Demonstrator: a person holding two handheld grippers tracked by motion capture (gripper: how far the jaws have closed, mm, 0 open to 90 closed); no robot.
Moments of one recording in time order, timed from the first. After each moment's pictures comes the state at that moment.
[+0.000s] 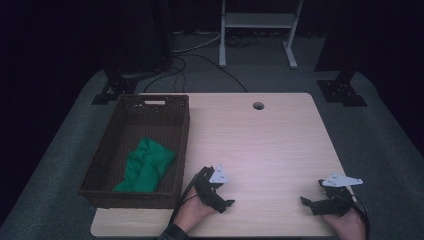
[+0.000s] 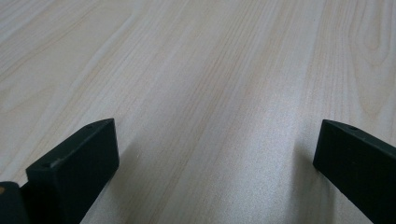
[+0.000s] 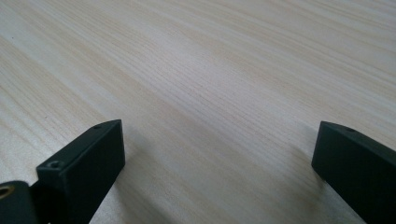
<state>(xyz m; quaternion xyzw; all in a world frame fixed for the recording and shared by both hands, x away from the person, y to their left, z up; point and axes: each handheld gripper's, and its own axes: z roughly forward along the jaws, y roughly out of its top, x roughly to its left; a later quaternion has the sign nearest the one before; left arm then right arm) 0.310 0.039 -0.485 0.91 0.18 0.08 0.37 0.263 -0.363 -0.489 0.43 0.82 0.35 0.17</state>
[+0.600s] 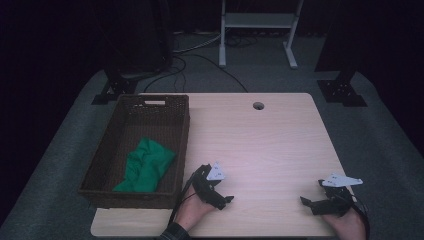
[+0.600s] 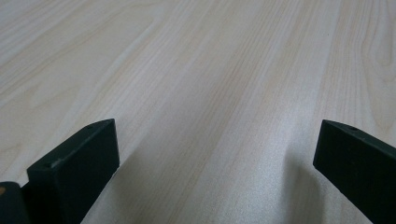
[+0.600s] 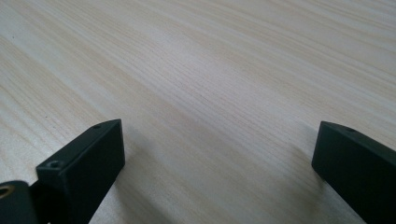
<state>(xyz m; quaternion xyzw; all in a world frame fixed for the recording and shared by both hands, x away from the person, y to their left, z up) 0.314 0.044 -0.484 0.89 0.20 0.09 0.39 0.263 -0.363 -0.489 0.43 0.82 0.35 0.17</state>
